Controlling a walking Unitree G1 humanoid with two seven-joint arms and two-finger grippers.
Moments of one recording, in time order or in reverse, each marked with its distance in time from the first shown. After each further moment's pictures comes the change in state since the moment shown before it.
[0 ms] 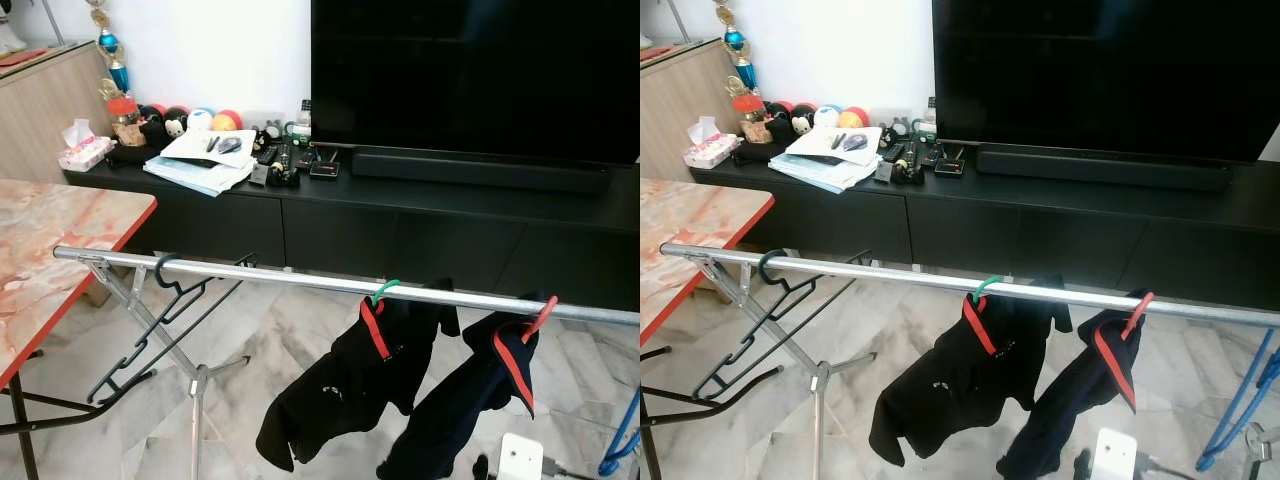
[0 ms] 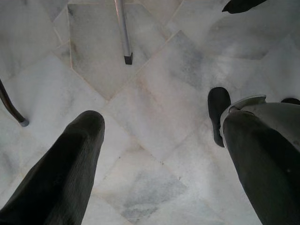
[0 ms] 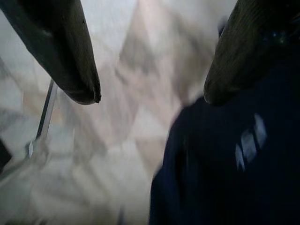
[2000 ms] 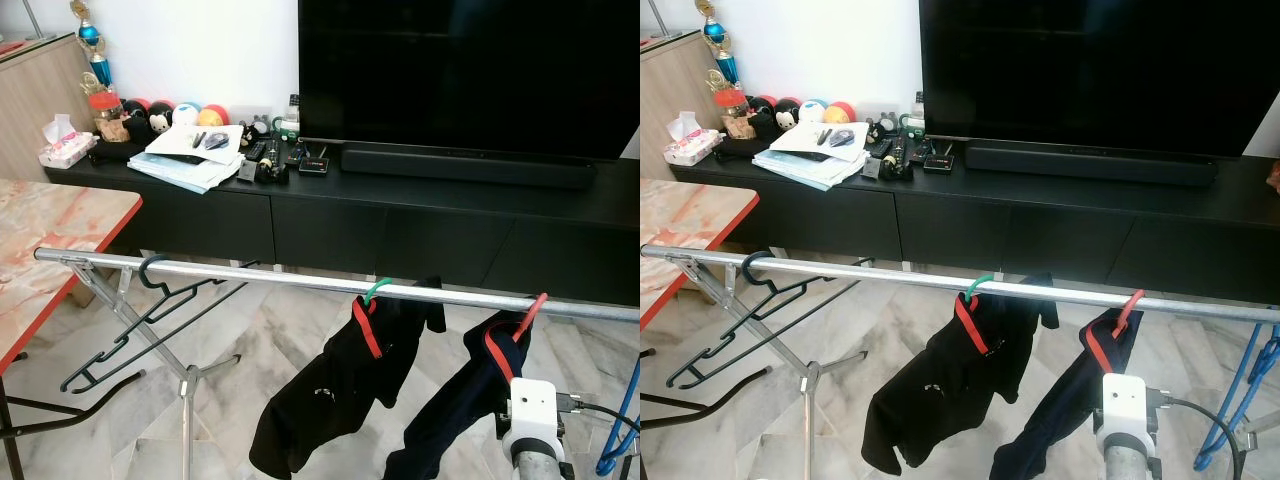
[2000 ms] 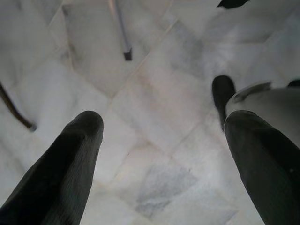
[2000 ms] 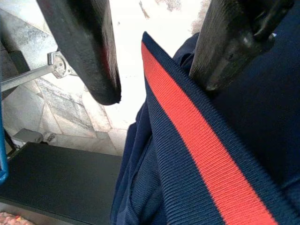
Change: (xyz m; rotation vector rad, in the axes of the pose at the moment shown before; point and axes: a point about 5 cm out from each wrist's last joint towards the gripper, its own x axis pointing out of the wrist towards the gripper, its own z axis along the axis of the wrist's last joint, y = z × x) left arm -0.003 0.011 -0.005 0.070 0.037 0.005; right arm -0.001 -0.005 0.064 -0.218 -0.241 0.088
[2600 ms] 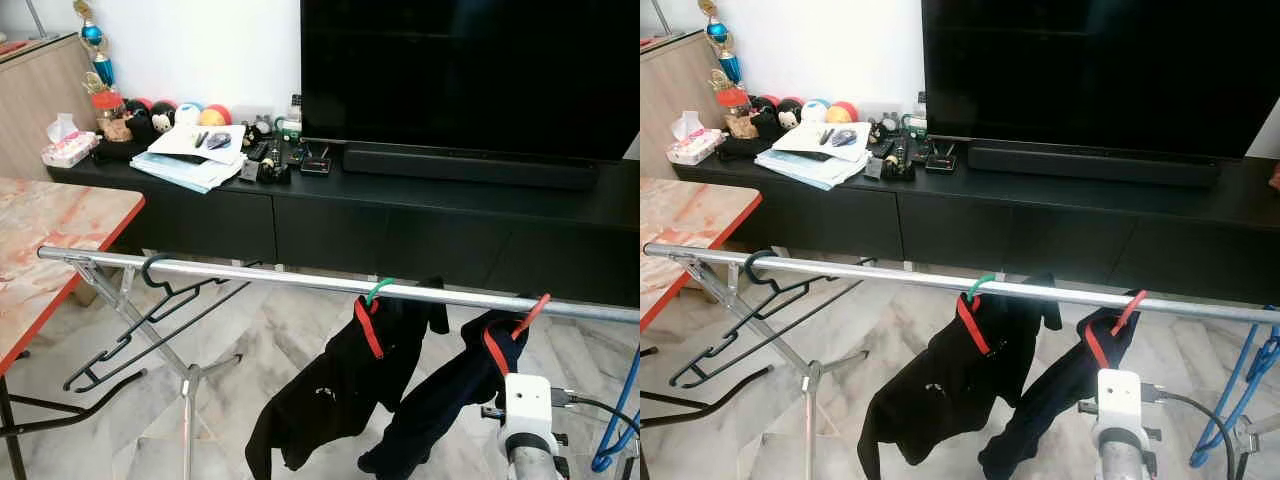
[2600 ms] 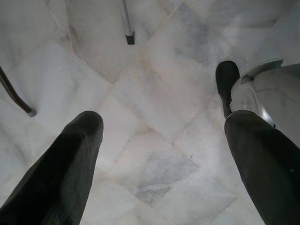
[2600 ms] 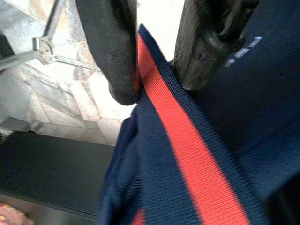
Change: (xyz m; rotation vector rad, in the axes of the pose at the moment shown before) left arm -0.004 0.003 -0.015 -0.005 0.037 -0.005; right arm 0.001 0.011 0.009 0.010 -0.046 0.060
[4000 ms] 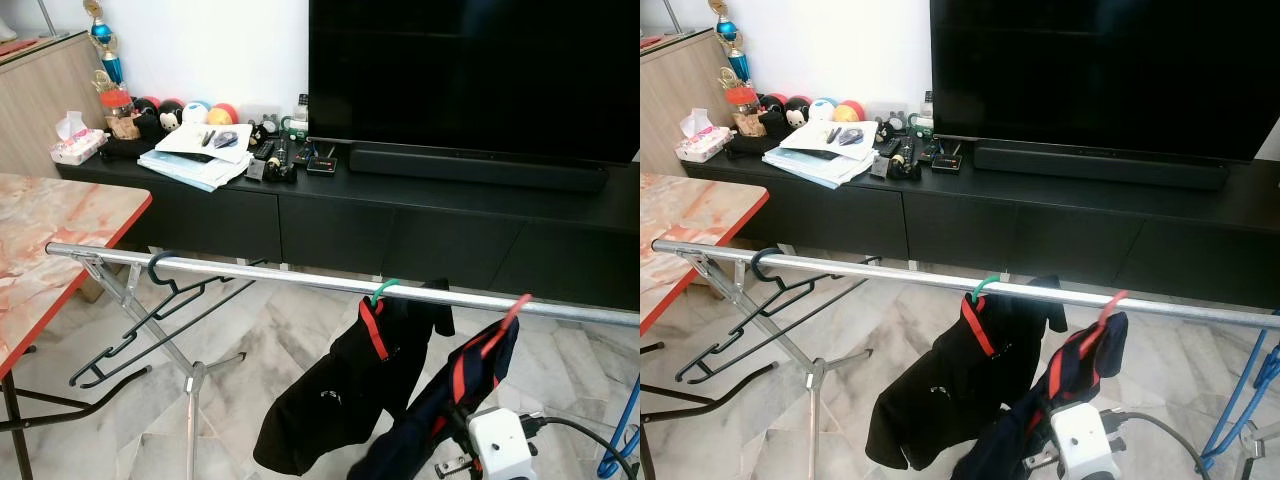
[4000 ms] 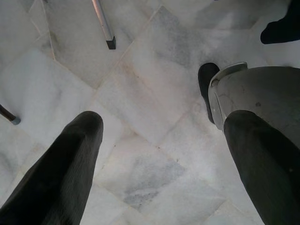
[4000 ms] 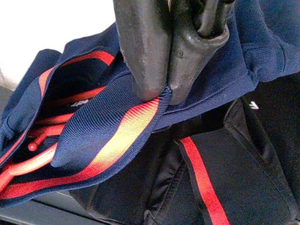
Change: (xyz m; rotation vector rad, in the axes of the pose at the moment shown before) left arm 0.007 -0.052 0.007 0.029 -0.015 -0.037; right arm -0.082 0.019 0.018 -0.092 -0.153 0.533
